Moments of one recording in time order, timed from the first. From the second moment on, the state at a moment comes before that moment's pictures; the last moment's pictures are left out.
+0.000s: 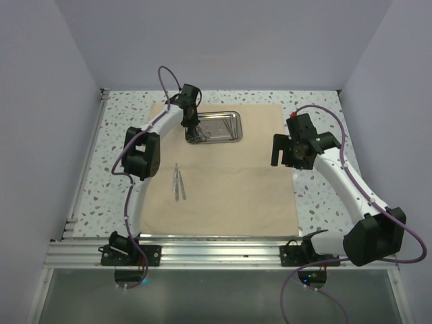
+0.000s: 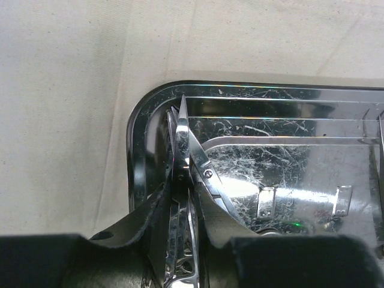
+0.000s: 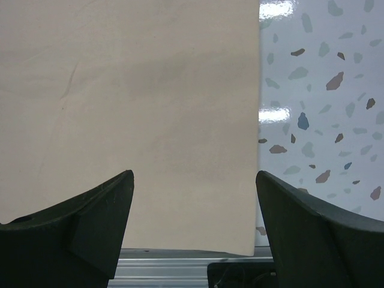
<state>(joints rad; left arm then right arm) -0.34 2.42 2.07 -0.61 -0.18 -0.45 0.30 1.31 1.19 -0.96 0.14 0.40</state>
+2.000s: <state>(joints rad) -0.82 1.74 1.30 -0.56 -0.18 -0.83 0.30 1.11 1.10 -0.98 0.11 0.50</state>
